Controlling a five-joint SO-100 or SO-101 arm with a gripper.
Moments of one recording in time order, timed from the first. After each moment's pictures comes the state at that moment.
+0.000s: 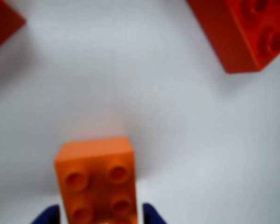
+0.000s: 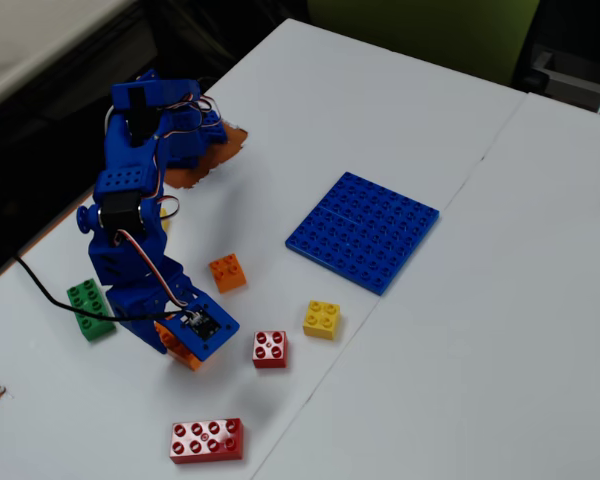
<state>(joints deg) 49.2 37.8 27.2 77.0 -137.4</state>
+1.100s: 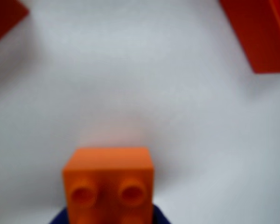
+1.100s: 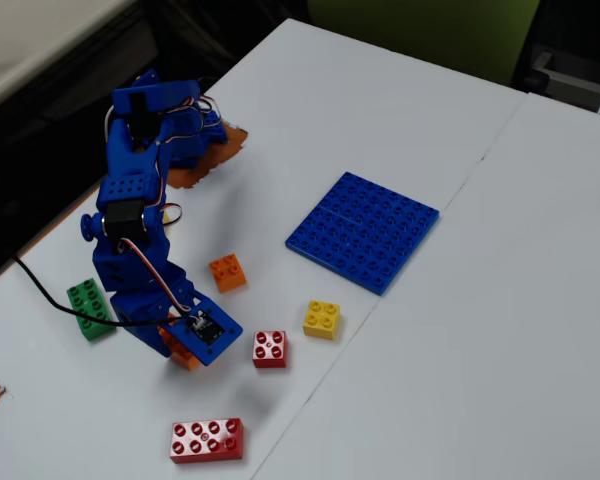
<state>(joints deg) 49.2 35.7 27.1 76.3 -137.5</state>
